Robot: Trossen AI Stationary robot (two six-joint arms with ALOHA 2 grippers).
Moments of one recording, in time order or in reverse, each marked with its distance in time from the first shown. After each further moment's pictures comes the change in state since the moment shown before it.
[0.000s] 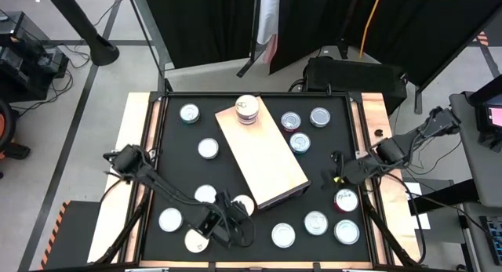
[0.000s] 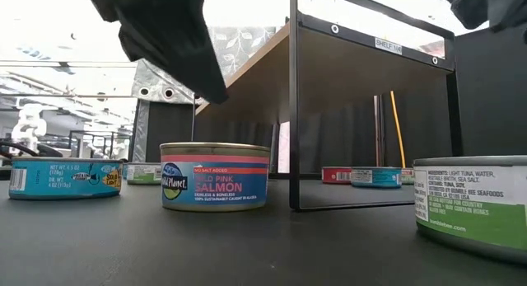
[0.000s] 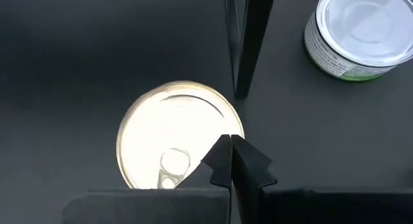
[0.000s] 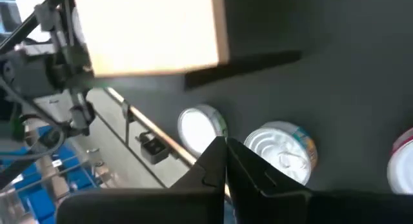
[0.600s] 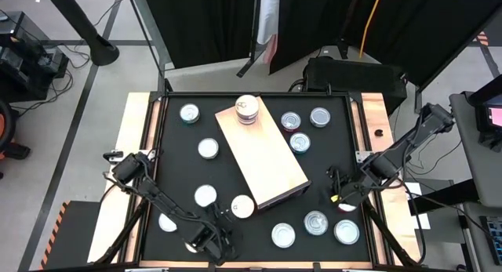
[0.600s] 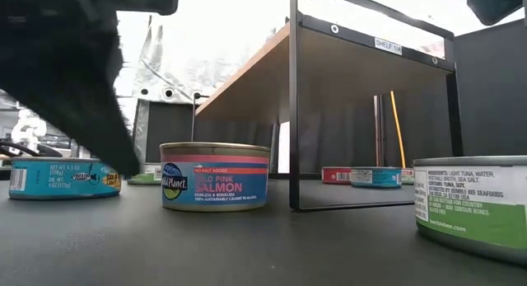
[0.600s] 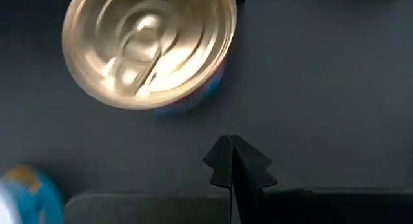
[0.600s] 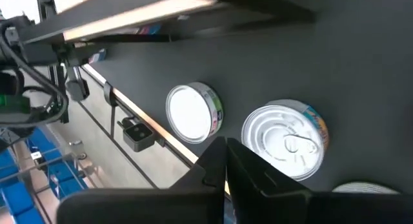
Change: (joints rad) left arm -0.114 0.065 -0.055 -0.039 0.026 -0.202; right arm 0.162 0.158 0.000 0.102 0.066 0.086
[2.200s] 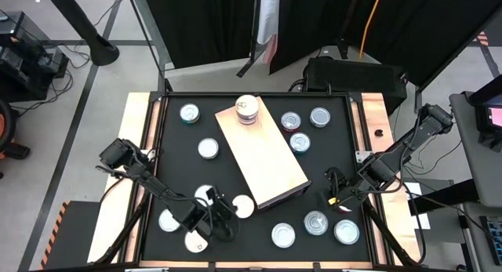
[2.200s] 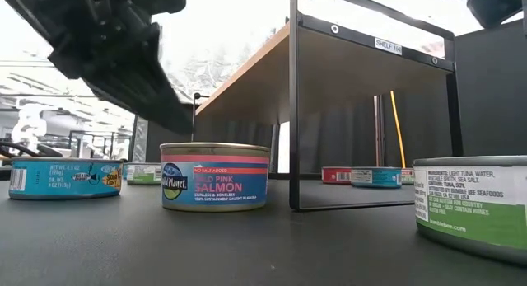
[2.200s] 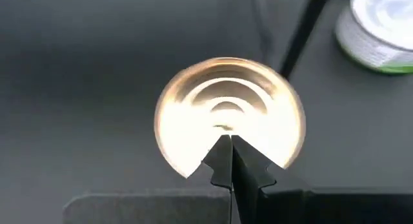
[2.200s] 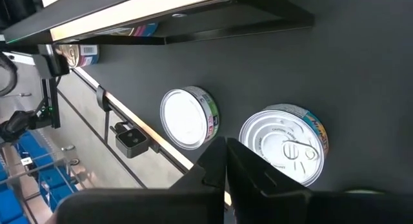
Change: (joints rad) left arm 0.079 -0.188 -0.303 0.375 -0.144 0.210; right arm 0.008 0.038 0.000 0.007 0.024 0.006
